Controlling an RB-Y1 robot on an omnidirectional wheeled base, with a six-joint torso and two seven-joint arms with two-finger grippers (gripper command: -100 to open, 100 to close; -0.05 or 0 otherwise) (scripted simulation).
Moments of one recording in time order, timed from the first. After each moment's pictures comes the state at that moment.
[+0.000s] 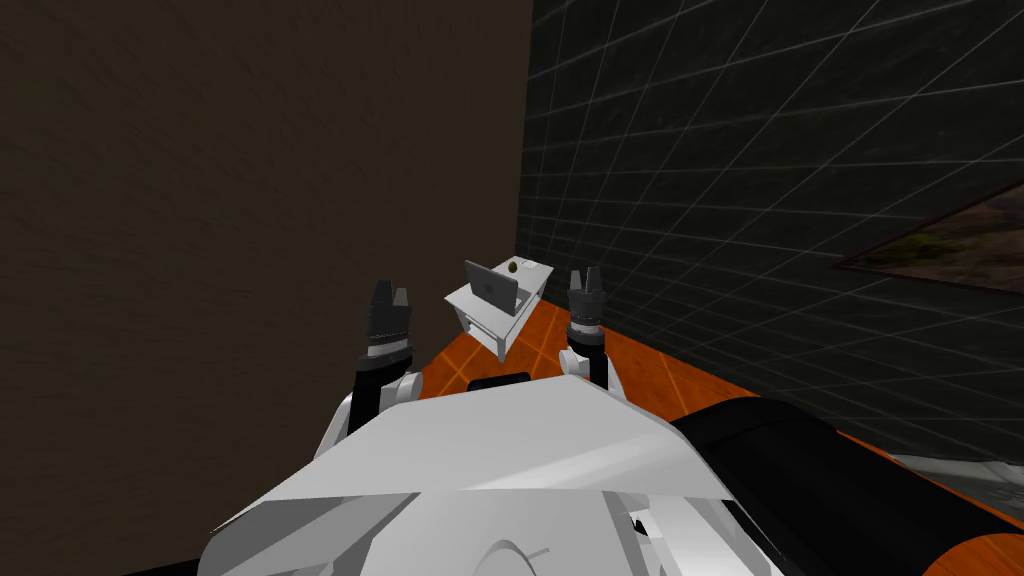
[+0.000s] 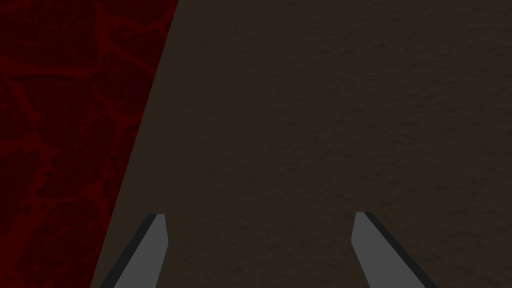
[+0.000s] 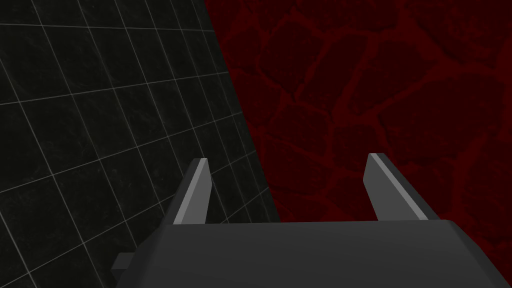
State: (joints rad) left arm 0.49 0.04 0.02 -2.24 -0.08 -0.51 -0.15; right arm 0.48 -0.04 0.03 -2.33 0.09 -0.65 0.08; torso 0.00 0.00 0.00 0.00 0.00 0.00
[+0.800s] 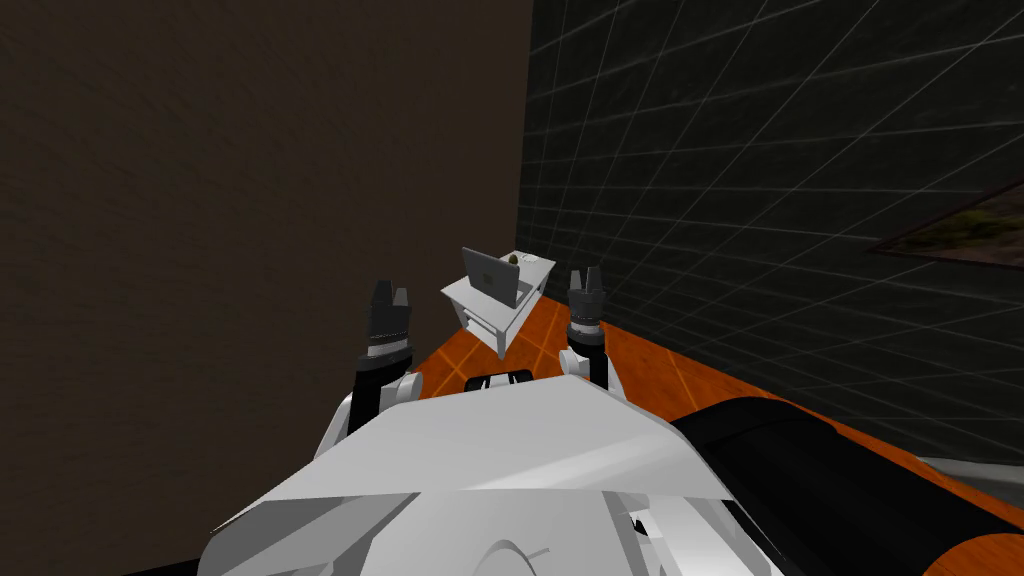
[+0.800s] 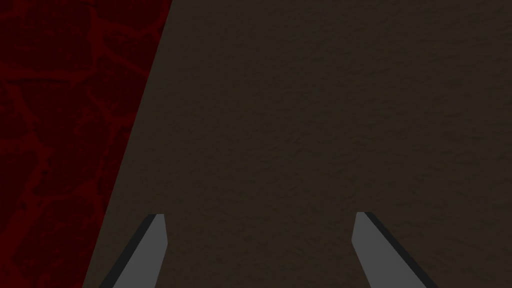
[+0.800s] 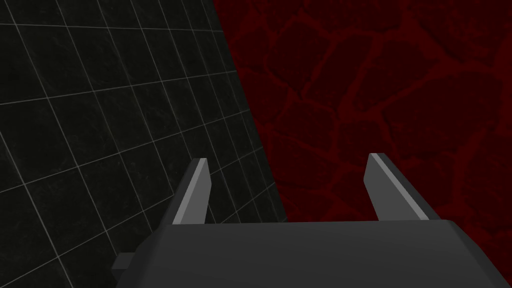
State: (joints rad) left arm 0.49 0.04 0.02 -2.24 -0.08 -0.51 -0.15; right arm 0.48 -0.04 0.03 -2.33 0.09 -0.65 0.08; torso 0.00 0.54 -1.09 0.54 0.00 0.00
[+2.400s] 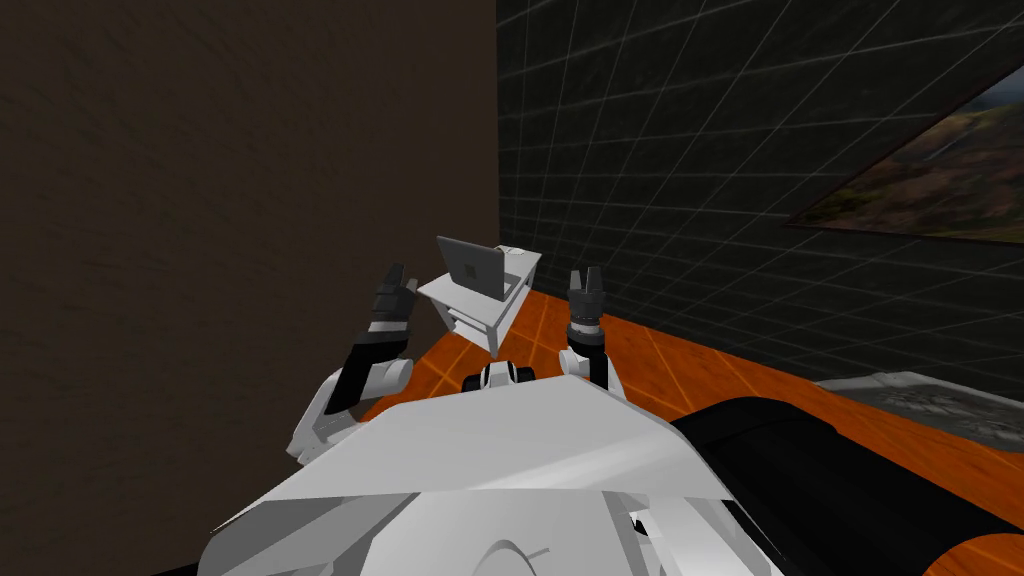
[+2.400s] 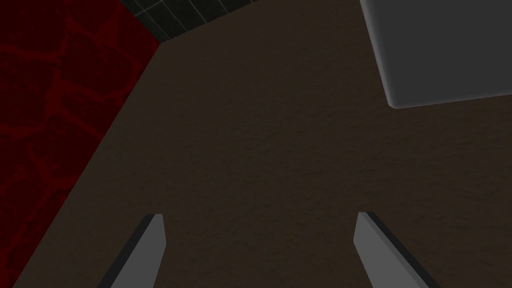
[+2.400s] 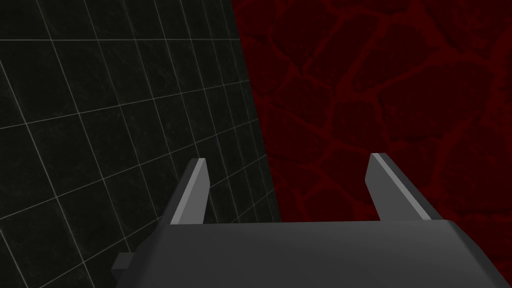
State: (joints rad) left arm 0.35 0.23 0.03 -2.29 0.01 -0.17 -0.08; right arm 0.48 -0.04 0.03 -2.33 0.09 -0.65 0.08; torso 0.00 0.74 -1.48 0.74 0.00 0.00
